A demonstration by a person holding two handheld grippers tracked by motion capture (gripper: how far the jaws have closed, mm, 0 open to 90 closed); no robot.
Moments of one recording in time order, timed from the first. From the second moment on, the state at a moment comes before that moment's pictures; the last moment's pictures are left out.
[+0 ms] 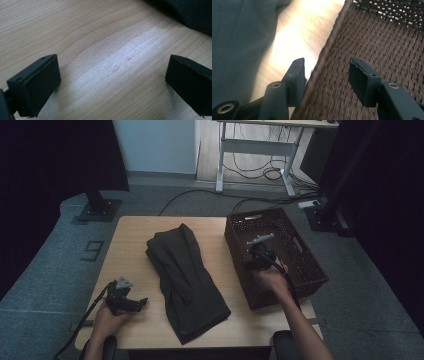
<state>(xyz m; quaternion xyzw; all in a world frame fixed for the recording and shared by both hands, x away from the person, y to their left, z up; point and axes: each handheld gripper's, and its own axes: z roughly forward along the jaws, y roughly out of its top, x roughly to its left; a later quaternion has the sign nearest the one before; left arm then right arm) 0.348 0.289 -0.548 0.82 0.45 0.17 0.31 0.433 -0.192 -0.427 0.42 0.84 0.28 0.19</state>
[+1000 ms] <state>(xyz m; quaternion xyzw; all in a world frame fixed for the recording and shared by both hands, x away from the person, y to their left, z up) 0.348 0.289 -0.548 0.82 0.45 0.17 0.31 0.351 -0.256 -0.426 0.44 0.83 0.30 0.18</state>
